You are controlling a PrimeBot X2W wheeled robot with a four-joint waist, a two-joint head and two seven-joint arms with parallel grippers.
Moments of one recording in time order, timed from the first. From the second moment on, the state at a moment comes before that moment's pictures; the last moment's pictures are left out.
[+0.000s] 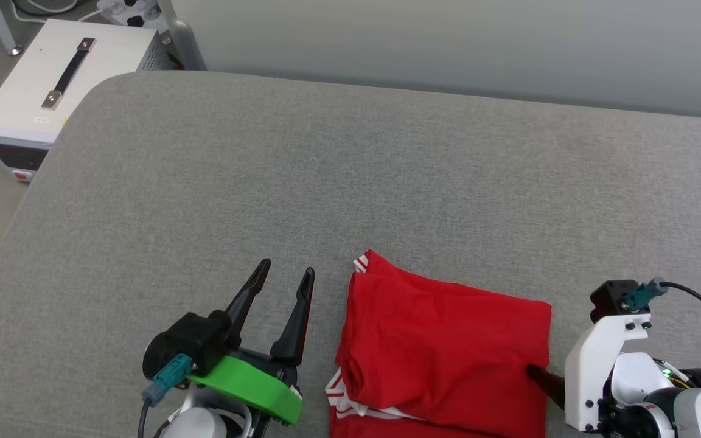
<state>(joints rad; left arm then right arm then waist) -0.07 0.16 -0.31 0.10 -0.37 -0.13 -0.26 -0.03 -0.10 0.00 -0.10 0.34 0.13 1.00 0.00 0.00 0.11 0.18</state>
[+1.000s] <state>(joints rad) -0.10 0.15 -0.33 0.12 -0.38 -0.13 -0.26 -0.11 -0.27 0.26 0.06 0.30 0.13 0.80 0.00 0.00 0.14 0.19</state>
